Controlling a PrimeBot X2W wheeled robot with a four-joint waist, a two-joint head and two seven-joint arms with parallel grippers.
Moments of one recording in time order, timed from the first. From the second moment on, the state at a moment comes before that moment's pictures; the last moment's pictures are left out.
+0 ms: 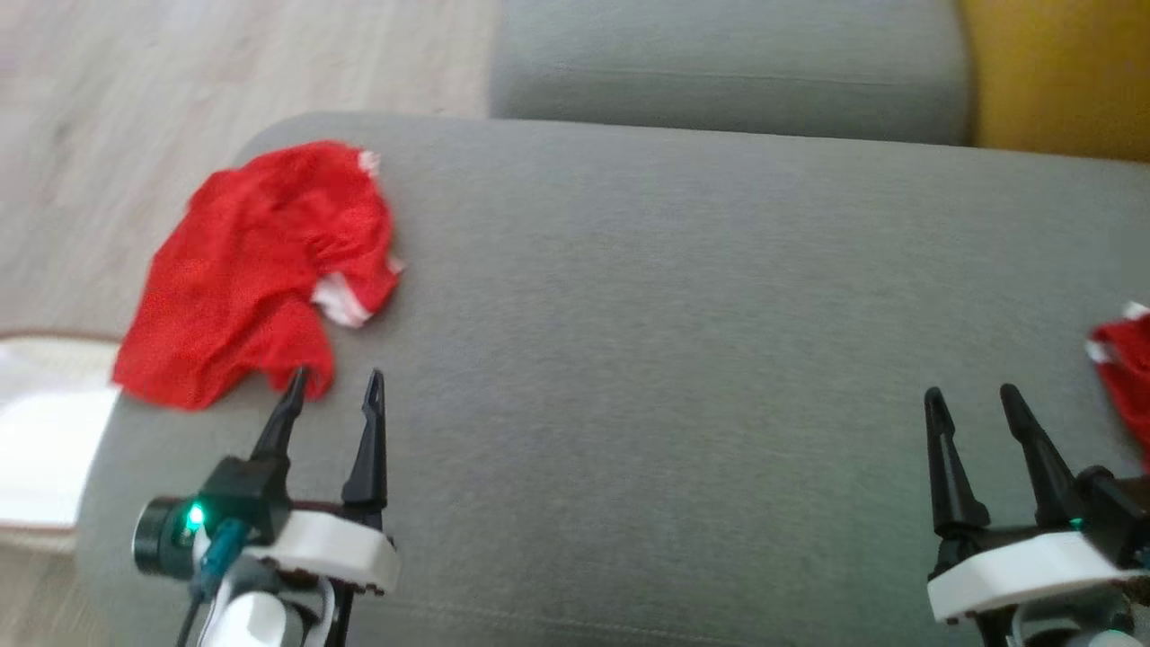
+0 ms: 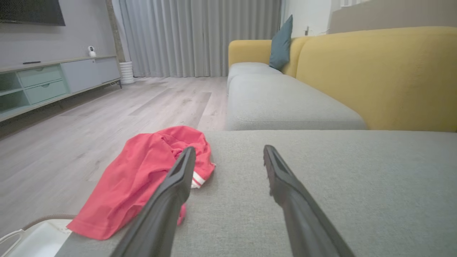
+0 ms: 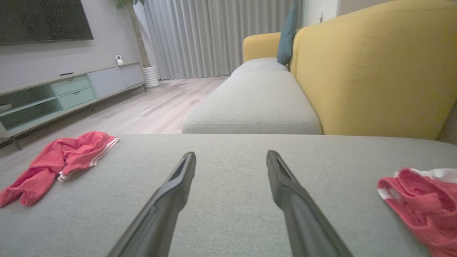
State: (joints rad) left arm -0.01 0.17 -0.28 0.09 -0.18 0.13 -0.22; right arm 0.18 -0.04 -0.05 -0.14 0.17 0.13 0.04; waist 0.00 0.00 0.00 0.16
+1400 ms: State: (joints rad) left arm -0.65 0.14 -0.15 0.82 -0.26 -0.06 -0.25; right arm -0.05 -0.15 -0.02 -0.35 0.09 0.13 0.19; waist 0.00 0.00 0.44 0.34
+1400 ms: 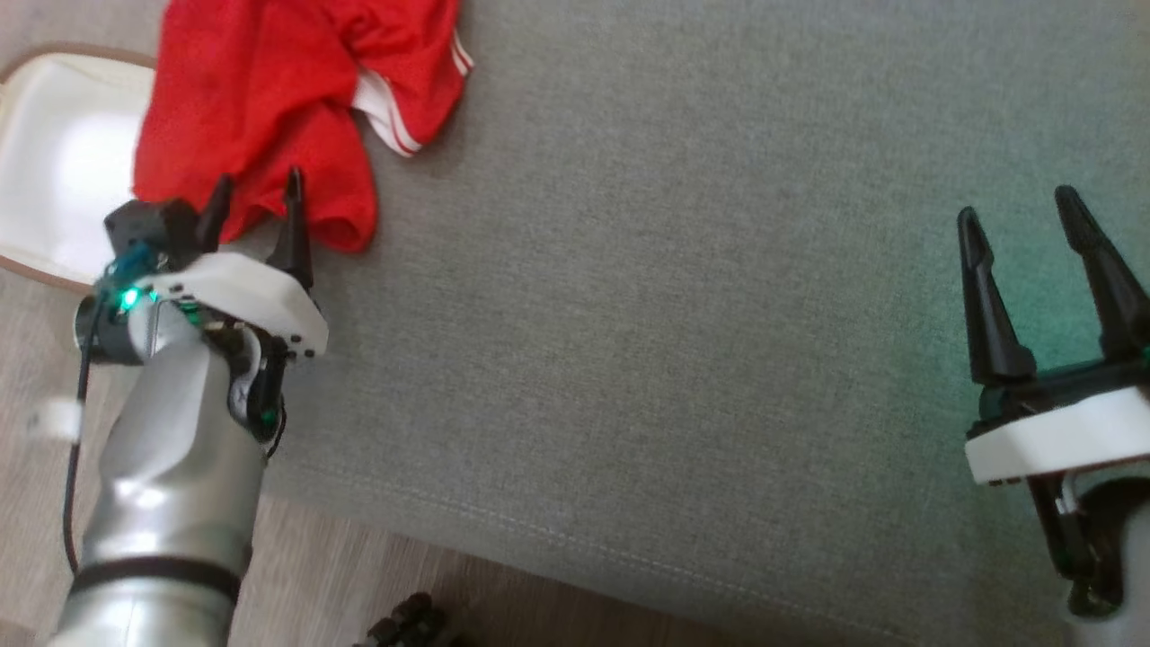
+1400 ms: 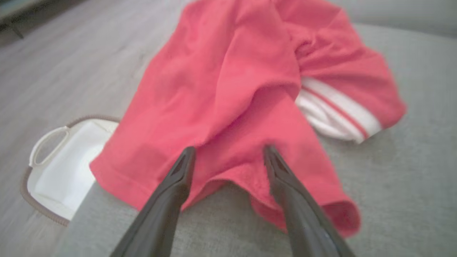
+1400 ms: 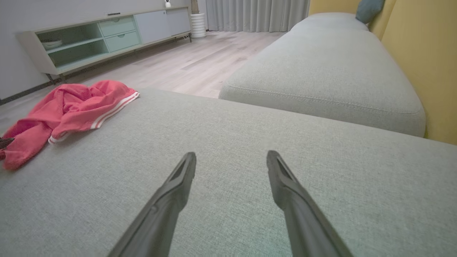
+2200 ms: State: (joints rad) left arm -0.78 0.21 -0.17 0.94 -0.28 -0.06 -0.25; right arm -0.06 -0.11 -0.04 -0.27 0.11 0.13 0.13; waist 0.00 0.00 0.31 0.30
